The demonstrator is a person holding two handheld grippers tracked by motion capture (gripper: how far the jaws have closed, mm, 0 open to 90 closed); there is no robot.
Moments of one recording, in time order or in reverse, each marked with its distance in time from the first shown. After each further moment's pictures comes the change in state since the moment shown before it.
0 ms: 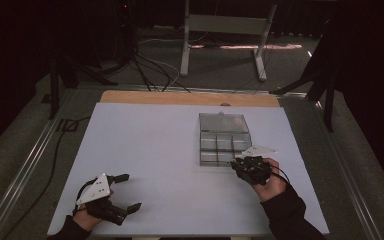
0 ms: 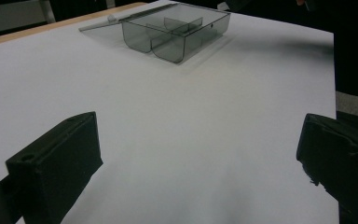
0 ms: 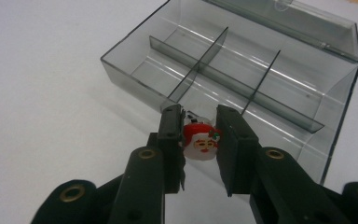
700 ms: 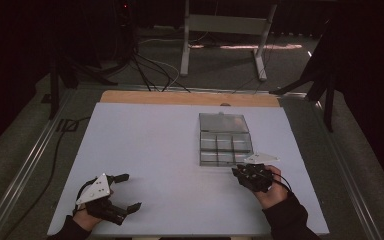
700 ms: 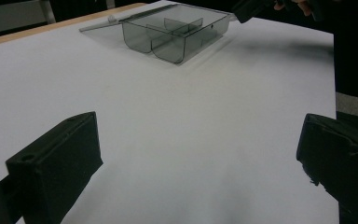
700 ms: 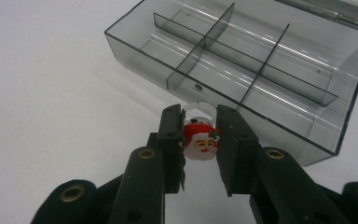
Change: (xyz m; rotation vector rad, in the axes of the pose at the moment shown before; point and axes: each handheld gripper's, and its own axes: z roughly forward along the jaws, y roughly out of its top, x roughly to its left) left arm 0.000 0.000 0.000 0.000 0.004 0.001; right arm 0.003 -0.020 -0.001 0.007 0.015 0.017
